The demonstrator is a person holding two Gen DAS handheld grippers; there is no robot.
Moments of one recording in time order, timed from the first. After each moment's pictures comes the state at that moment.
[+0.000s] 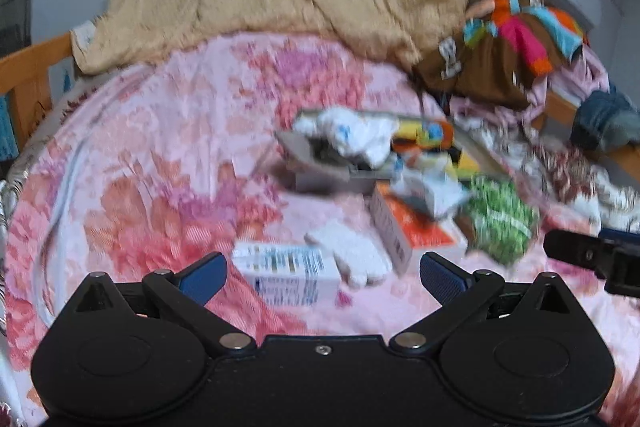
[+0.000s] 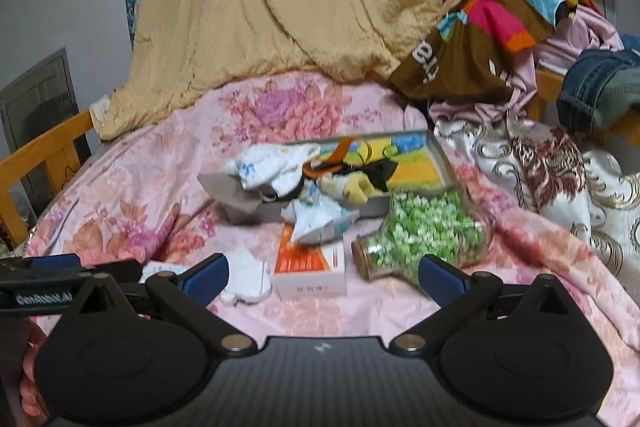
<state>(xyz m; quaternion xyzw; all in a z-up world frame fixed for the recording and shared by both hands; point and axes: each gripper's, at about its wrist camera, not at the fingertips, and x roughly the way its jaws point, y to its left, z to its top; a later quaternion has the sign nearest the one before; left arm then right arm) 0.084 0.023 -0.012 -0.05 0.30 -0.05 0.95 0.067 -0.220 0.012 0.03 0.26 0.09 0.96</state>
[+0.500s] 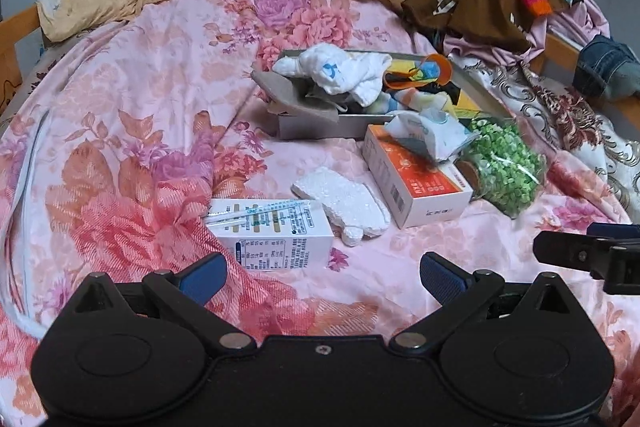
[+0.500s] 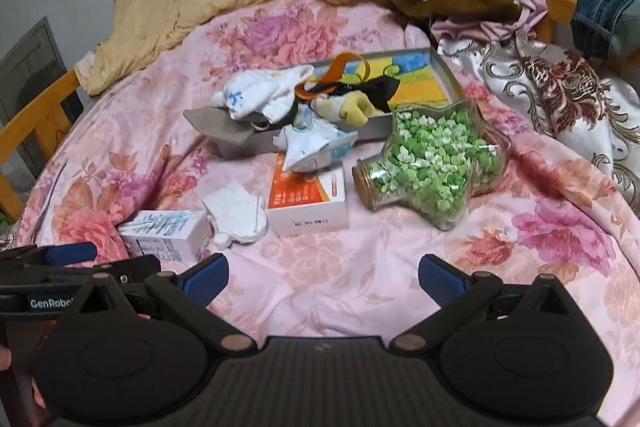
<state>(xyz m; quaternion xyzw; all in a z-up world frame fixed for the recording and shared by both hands) 0.117 0.017 -0.034 -0.03 0.37 -0.07 0.92 0.101 -0.227 -0.012 0.06 0.38 0.10 0.92</state>
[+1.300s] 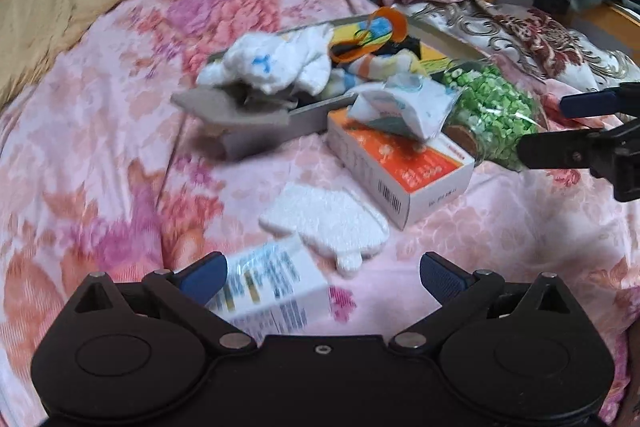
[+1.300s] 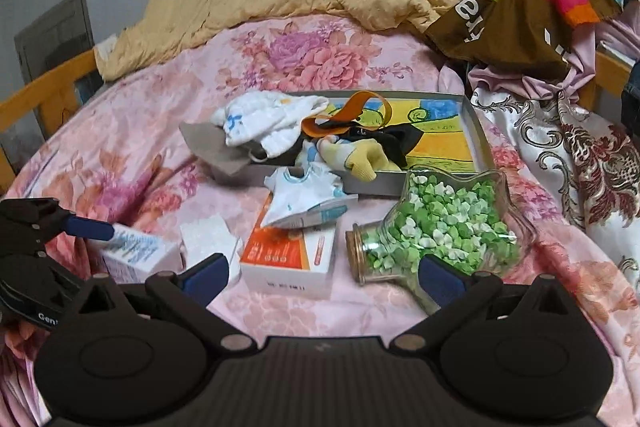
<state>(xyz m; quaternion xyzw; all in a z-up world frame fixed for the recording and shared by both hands) 0.180 -0.007 -0.052 0.11 0.38 -0.17 0.90 0.161 -0.229 -0.016 -0.01 0.32 0.15 0.93</state>
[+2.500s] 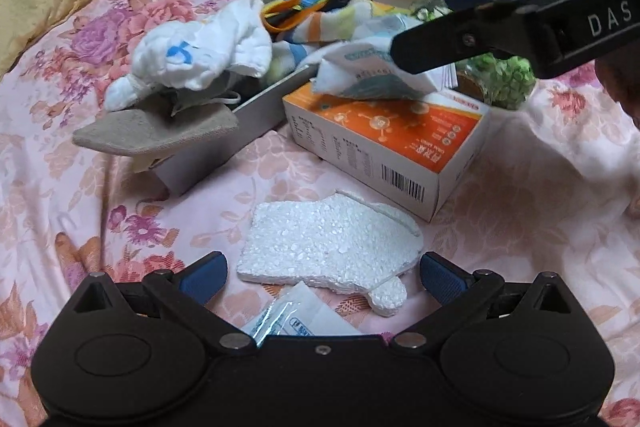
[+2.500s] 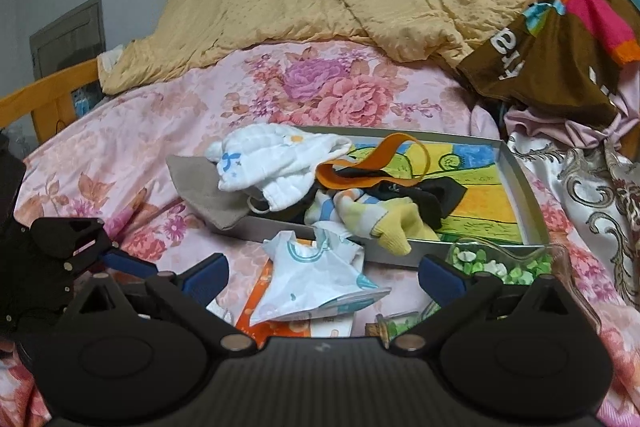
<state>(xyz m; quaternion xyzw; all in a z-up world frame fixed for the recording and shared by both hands) 0.241 -0.017 -0.103 0.21 0.37 -0.28 0.86 0.227 -0.193 -0.038 -0.04 0.27 0.17 0.95</state>
